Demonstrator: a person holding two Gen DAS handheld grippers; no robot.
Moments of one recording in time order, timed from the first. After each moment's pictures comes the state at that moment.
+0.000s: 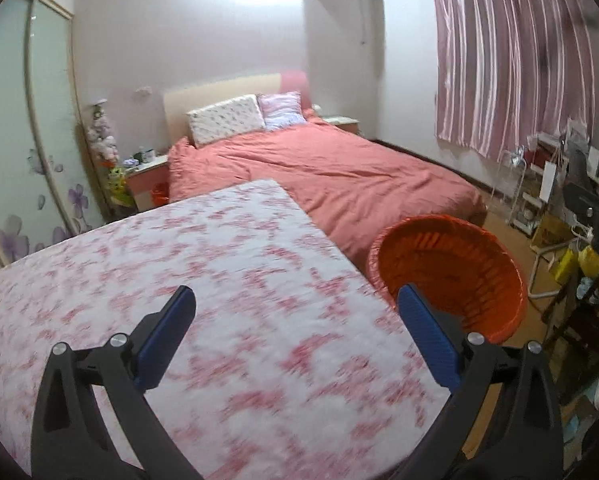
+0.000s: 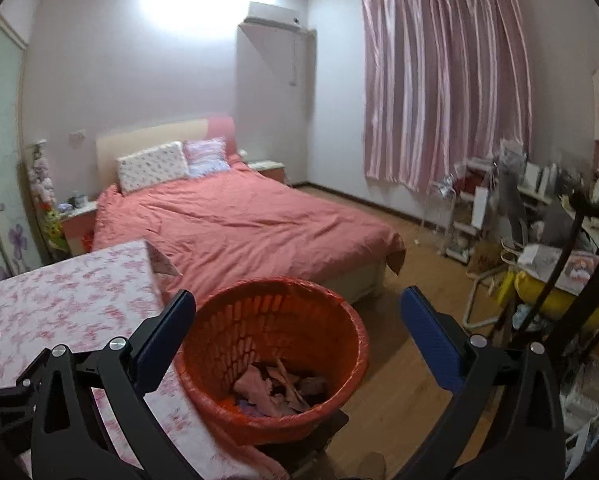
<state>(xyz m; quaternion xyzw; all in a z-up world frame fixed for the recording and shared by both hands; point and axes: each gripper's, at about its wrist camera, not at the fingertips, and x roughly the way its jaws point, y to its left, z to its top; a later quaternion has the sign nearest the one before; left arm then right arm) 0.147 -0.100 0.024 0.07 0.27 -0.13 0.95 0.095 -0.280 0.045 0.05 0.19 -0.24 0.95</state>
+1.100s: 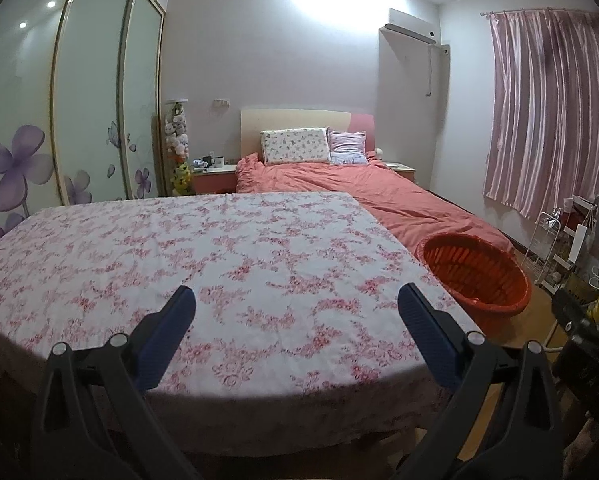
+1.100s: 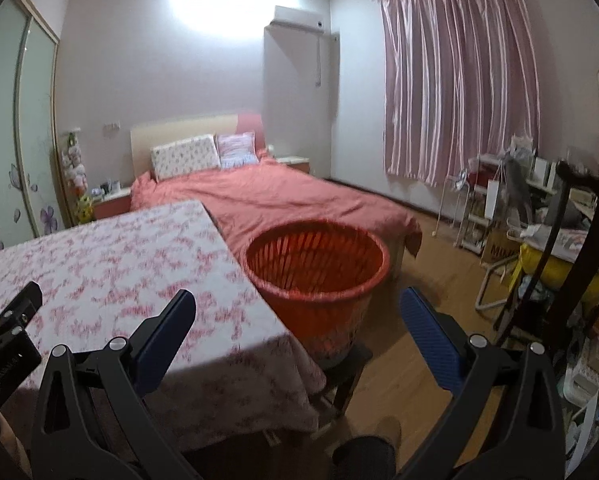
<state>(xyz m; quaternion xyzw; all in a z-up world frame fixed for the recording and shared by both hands) -0.003 0.000 0.008 -0.01 0.21 -0.03 0.98 0.006 -0.203 0.004 0.05 0.20 -0.20 0.96</state>
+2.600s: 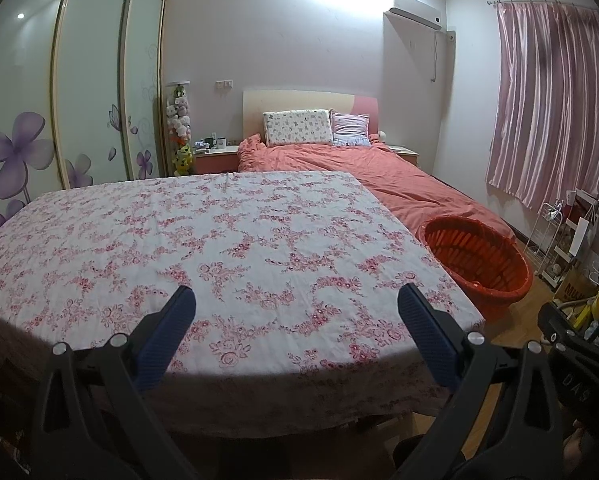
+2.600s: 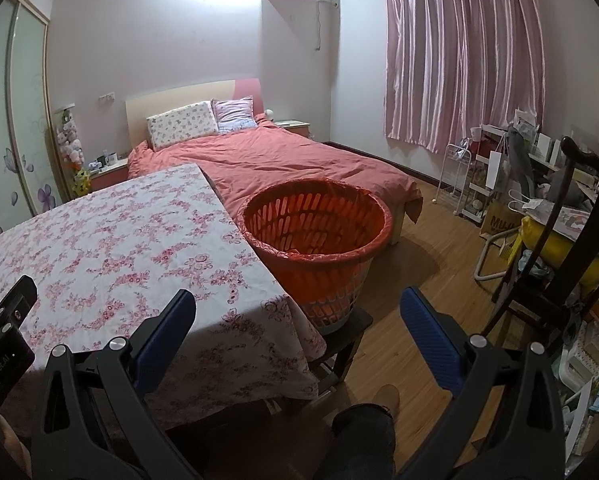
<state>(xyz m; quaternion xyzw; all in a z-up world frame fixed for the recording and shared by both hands) -0.002 -0.003 -0.003 -0.01 0.24 -0.02 0.97 0.010 -0.204 -0.014 0.06 0.26 -0.20 0.94</state>
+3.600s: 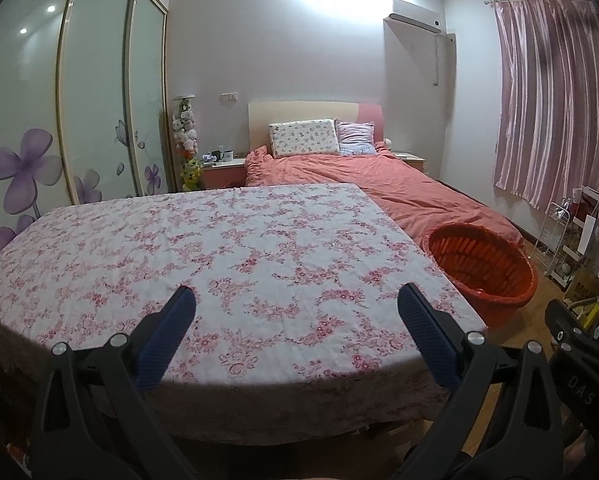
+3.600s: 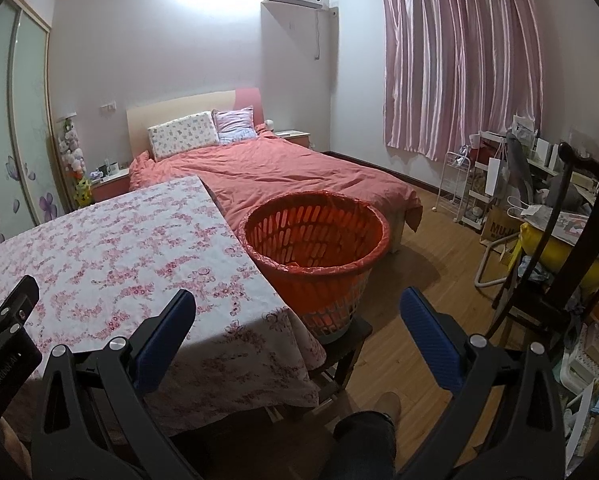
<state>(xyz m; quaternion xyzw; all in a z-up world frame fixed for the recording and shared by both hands) -0.009 -0.009 0.010 0.01 0.22 -0.01 0.97 0.005 -0.207 -0.004 0.07 0.24 -0.20 0.95</state>
